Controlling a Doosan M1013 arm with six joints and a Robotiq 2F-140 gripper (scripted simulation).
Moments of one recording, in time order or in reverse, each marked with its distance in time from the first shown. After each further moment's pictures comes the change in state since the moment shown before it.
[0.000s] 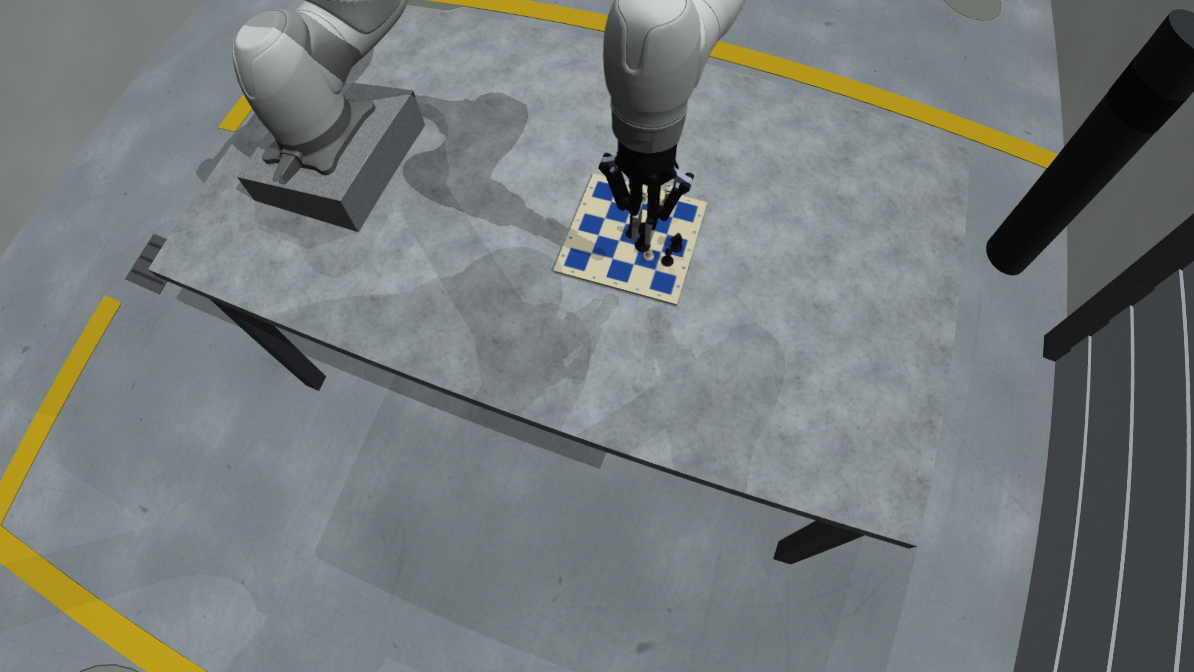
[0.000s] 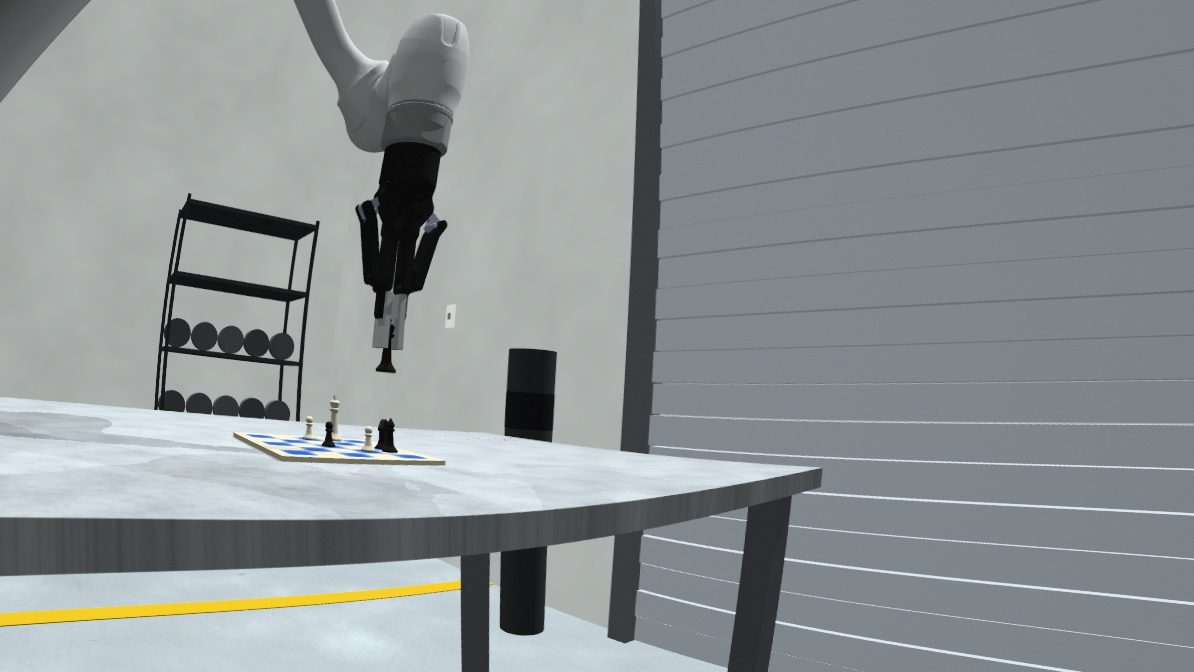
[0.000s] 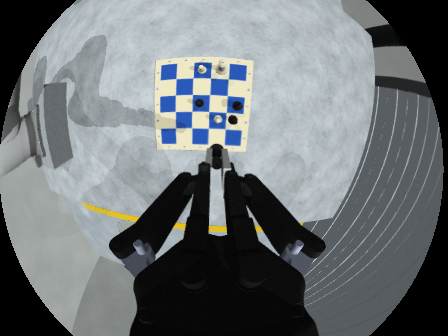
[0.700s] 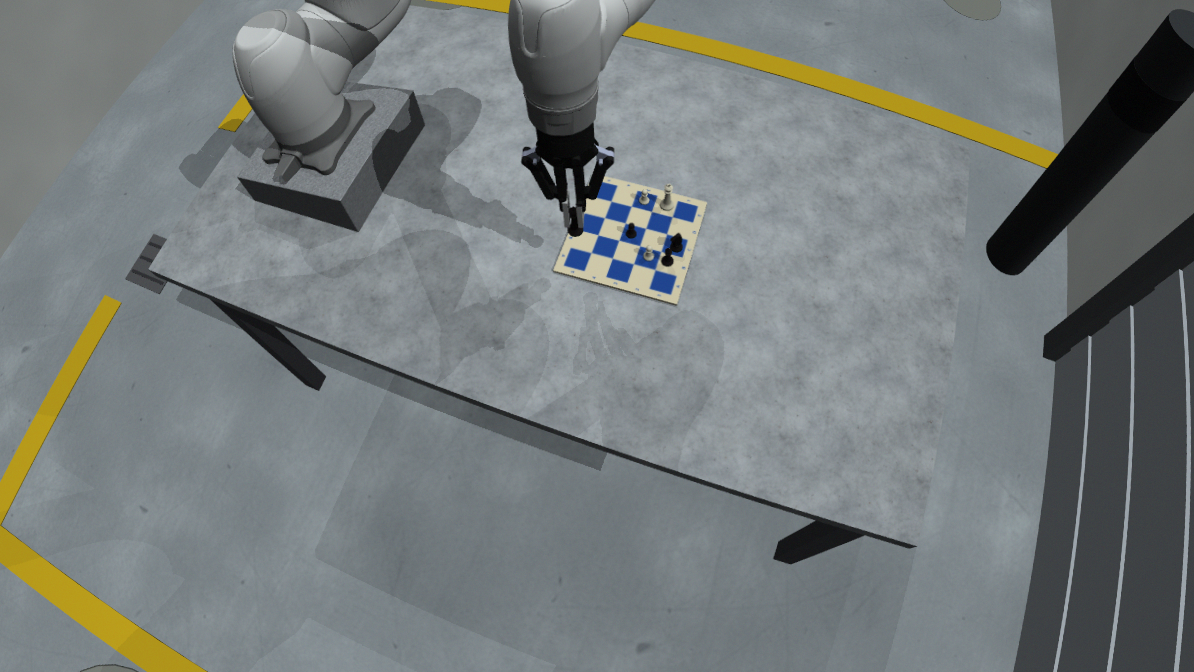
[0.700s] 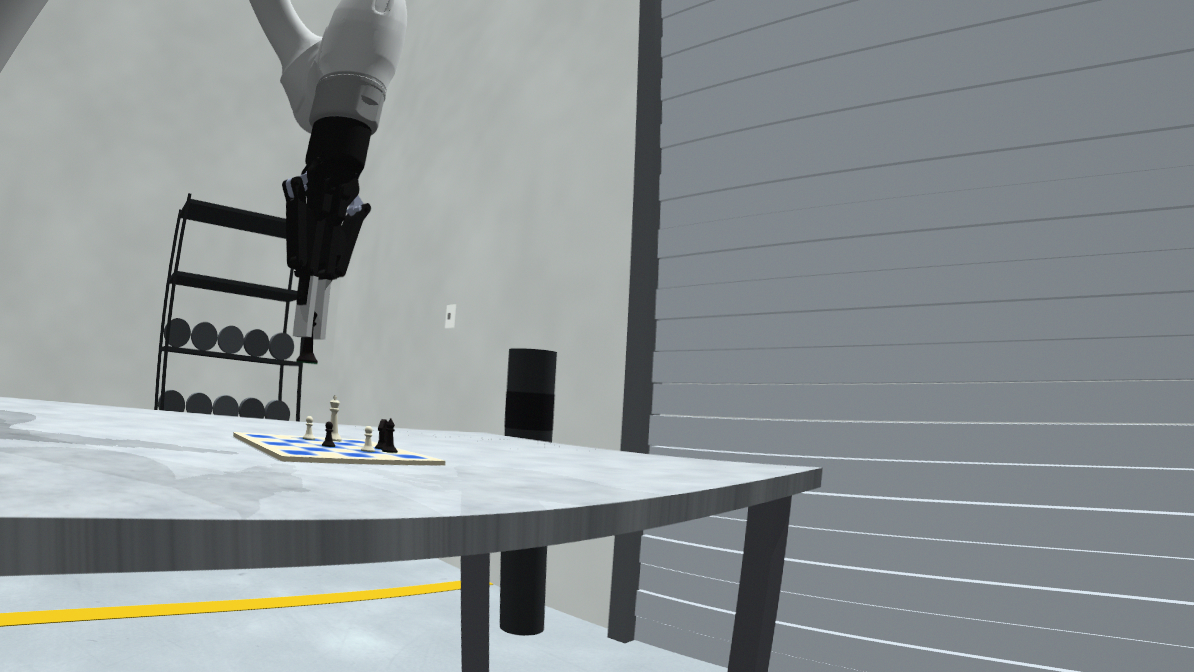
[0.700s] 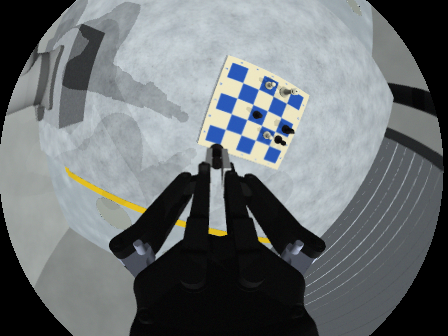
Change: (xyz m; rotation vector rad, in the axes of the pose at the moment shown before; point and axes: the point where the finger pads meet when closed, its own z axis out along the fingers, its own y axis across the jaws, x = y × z) arm -0.004 -0.110 0.000 0.001 0.000 -0.276
